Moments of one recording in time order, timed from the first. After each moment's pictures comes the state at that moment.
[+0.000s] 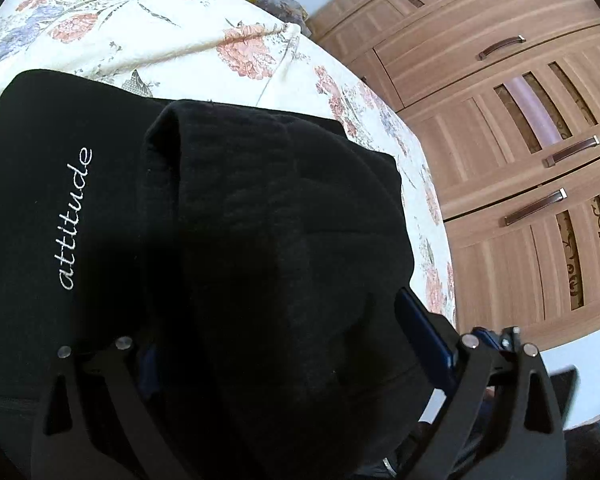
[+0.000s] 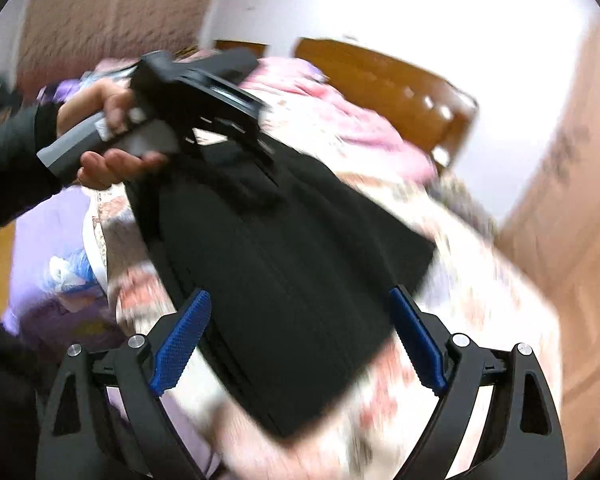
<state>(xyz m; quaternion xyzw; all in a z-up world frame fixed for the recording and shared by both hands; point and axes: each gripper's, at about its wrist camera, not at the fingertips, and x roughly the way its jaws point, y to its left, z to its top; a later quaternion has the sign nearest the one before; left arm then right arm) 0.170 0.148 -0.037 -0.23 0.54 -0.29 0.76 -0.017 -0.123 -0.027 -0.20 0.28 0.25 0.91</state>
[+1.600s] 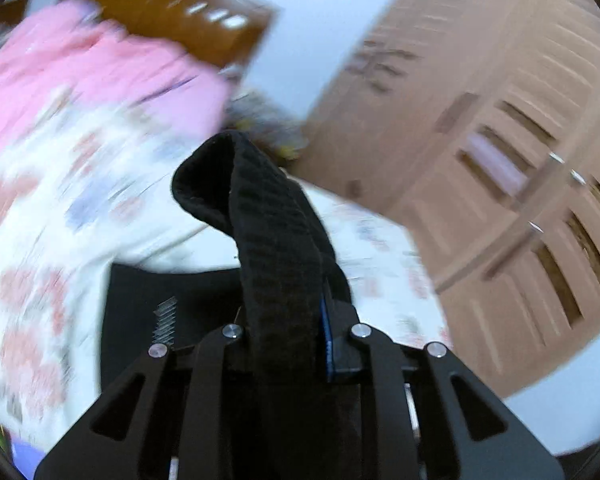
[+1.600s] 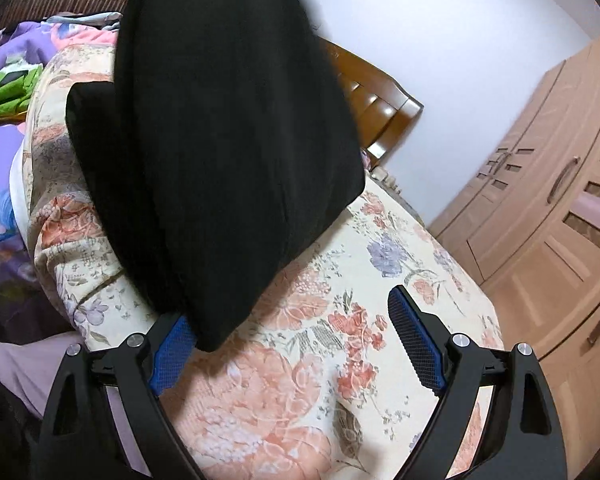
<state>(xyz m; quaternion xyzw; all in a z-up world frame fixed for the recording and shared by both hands) 0.132 0.222 0.097 -0.21 0.40 -0.21 0.87 -0.026 -0.090 -0.077 -0.31 0.23 0.11 0.92</state>
